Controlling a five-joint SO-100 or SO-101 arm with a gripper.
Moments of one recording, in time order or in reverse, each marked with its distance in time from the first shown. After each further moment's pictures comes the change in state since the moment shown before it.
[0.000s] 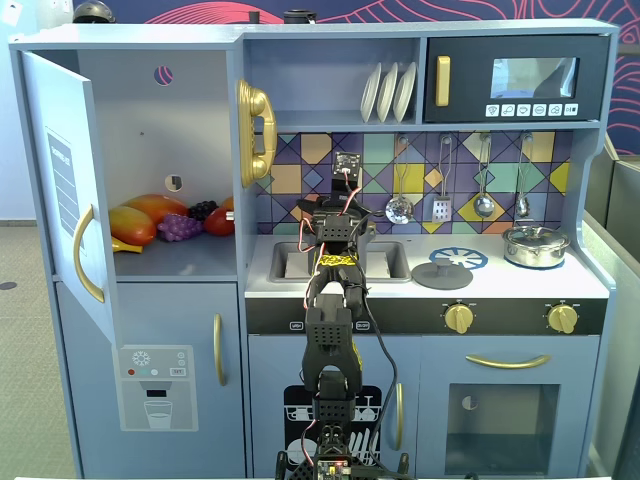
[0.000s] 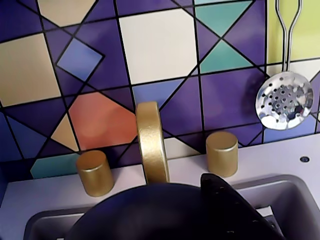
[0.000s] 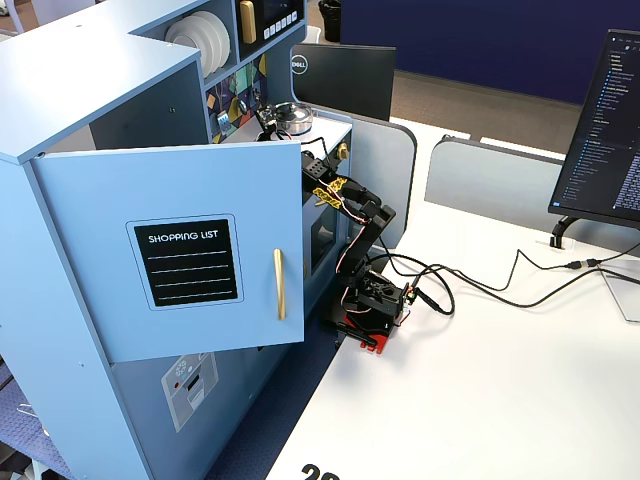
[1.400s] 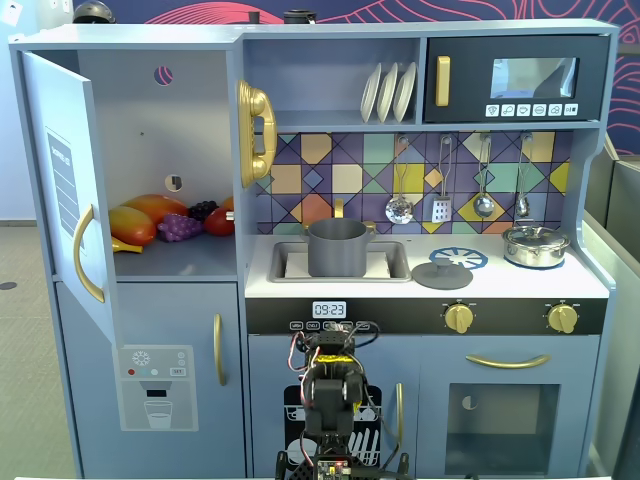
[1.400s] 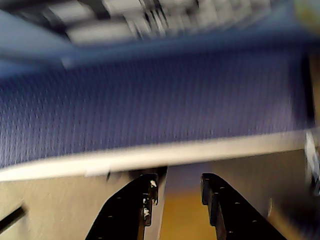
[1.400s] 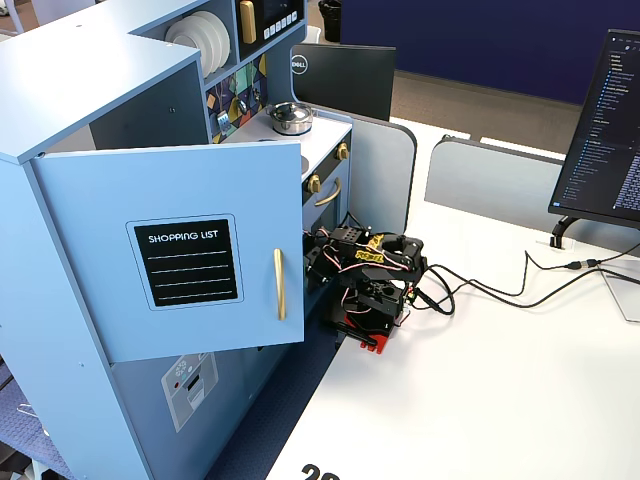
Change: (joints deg) arm -3.5 53.4 80.4 39.0 0.3
